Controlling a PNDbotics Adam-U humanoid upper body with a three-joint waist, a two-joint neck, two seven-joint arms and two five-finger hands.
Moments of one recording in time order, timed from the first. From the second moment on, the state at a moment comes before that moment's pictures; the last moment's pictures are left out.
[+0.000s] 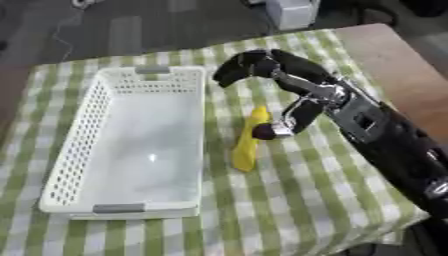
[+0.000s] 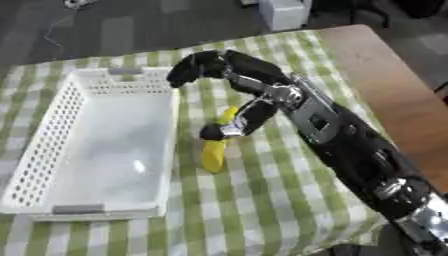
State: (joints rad) left arm -0.22 0.41 -0.02 -1.99 0.25 -0.44 0.16; right arm -0.69 -0.46 0.44 -1.43 0.27 -0.77 0.34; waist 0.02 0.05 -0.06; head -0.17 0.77
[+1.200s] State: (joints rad) left arm -0.22 0.41 -0.02 -1.99 0.26 -0.44 0.16; right arm -0.67 -0.46 0.45 -1.40 0.35 -0.77 0.34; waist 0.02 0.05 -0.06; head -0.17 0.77
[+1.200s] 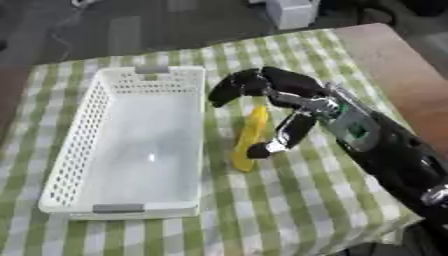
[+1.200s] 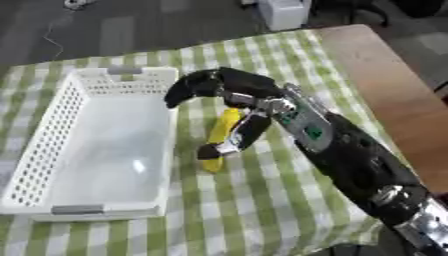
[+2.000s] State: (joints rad) left arm -0.22 0.41 -0.02 -1.99 0.26 -0.44 0.16; right arm -0.64 -0.47 0.43 -1.30 0.51 -0.81 0.30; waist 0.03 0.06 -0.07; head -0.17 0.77
